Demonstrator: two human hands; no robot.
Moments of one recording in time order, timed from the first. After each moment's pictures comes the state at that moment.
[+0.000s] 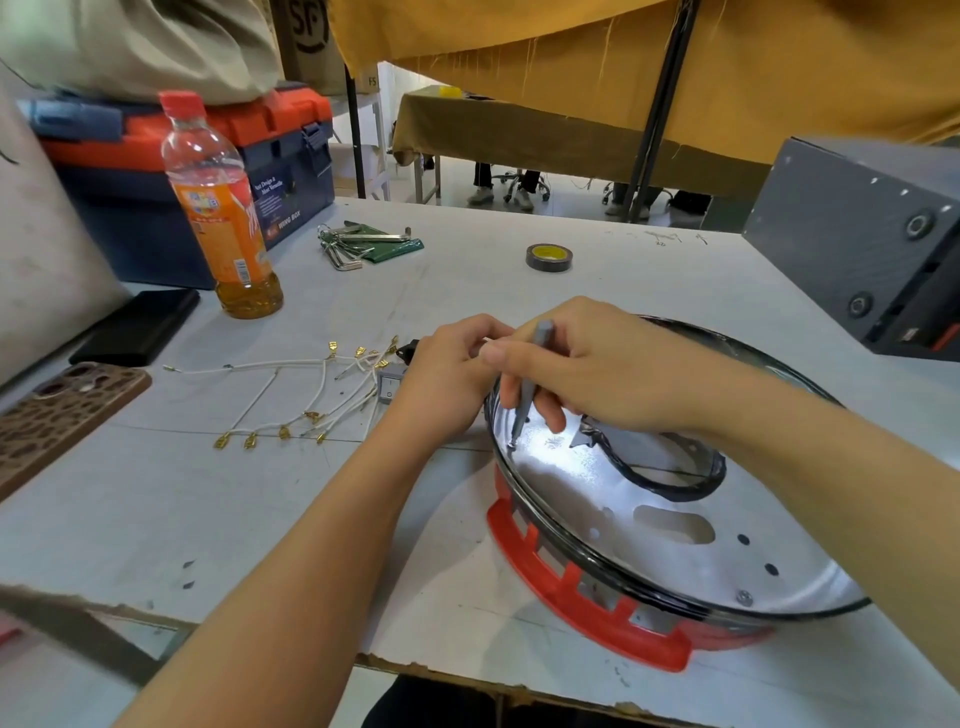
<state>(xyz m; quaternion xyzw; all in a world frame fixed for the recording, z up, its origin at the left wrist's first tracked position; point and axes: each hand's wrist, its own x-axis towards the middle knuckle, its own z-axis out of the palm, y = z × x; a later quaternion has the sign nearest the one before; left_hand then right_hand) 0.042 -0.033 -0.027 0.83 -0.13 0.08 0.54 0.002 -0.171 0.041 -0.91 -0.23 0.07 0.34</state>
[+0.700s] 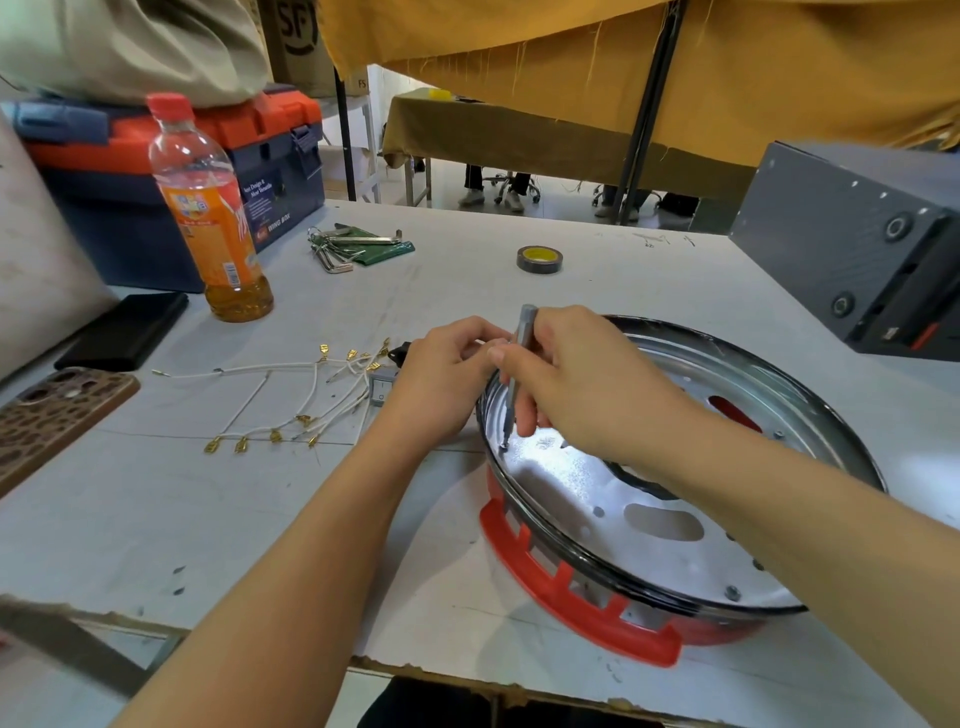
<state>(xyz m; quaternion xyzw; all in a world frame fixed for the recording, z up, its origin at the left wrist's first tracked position) 0.040 -0.035 -0.027 0.82 -0.14 0.07 0.55 -0.005 -0.161 0.025 -0.92 -0.15 -0.03 0.35</state>
